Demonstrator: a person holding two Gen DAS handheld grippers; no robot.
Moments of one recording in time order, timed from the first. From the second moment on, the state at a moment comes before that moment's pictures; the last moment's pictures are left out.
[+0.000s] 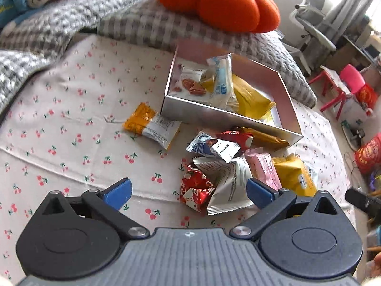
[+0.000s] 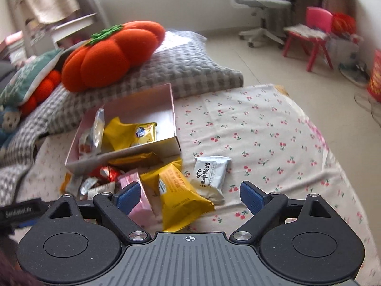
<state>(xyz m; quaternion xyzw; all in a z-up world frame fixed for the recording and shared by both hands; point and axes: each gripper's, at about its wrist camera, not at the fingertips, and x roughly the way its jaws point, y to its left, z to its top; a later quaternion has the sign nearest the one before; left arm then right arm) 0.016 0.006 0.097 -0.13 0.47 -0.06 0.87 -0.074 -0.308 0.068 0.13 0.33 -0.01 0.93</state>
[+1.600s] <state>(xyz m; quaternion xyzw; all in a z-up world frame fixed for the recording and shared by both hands) 0.036 -0.034 0.072 -0.05 0.45 -0.08 0.89 -0.005 -0.264 0.008 0.05 0.43 0.01 0.90</state>
